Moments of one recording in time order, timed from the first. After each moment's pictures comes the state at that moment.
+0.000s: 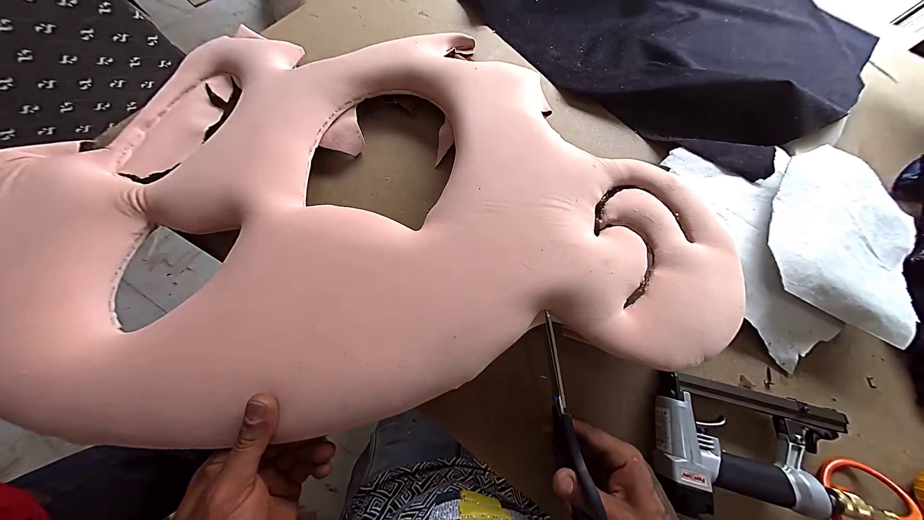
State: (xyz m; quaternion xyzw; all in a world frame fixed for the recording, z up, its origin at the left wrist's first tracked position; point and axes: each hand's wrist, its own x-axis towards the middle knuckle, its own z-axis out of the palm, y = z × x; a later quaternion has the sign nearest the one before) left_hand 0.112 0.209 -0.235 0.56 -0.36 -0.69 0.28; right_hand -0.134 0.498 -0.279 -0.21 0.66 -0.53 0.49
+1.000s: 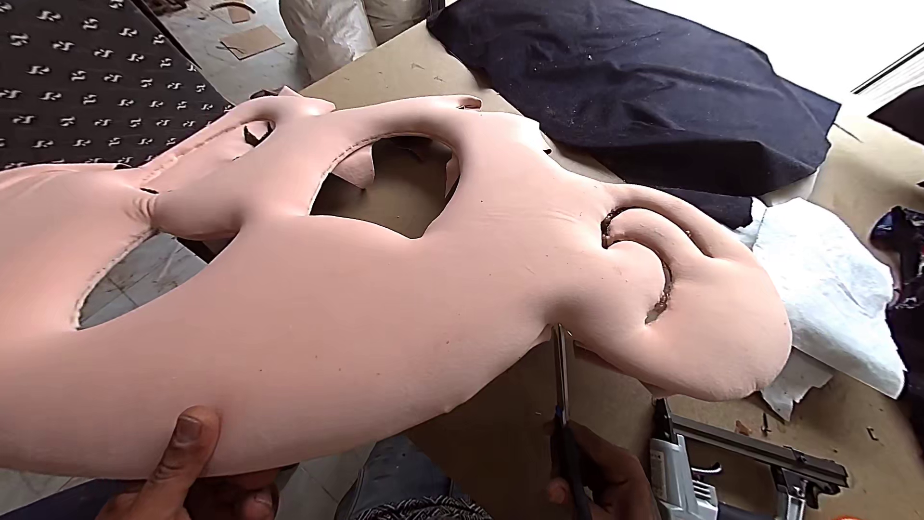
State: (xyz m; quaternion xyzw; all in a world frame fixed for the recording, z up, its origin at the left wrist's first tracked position) left_hand 0.110 0.184 -0.183 0.48 -0.41 -0.71 0.30; right_hand -0.156 0.473 -0.288 -0.32 0.64 -0.59 0.38
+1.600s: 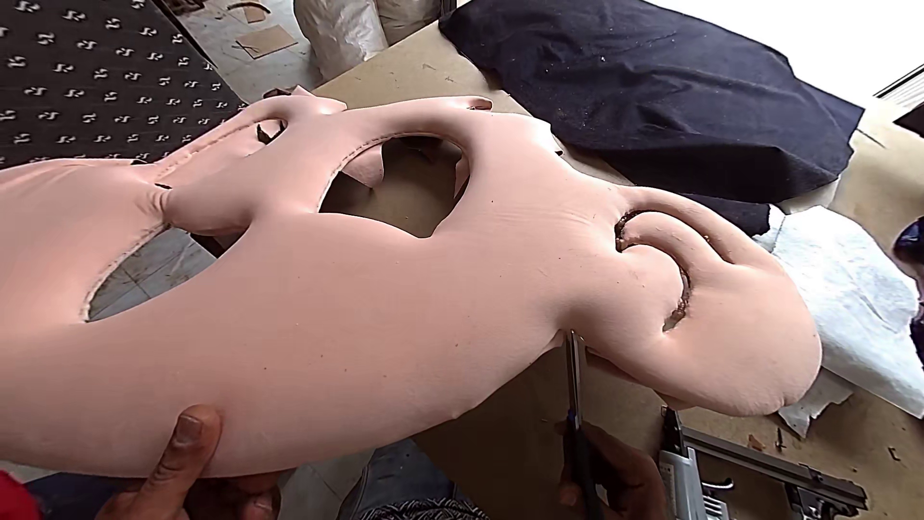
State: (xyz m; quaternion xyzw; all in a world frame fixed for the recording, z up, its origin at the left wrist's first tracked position) left_hand 0.108 0.184 -0.177 0.48 -0.41 -0.71 0.32; right_hand -0.171 0.474 -0.293 -0.34 0.63 -0.59 0.37
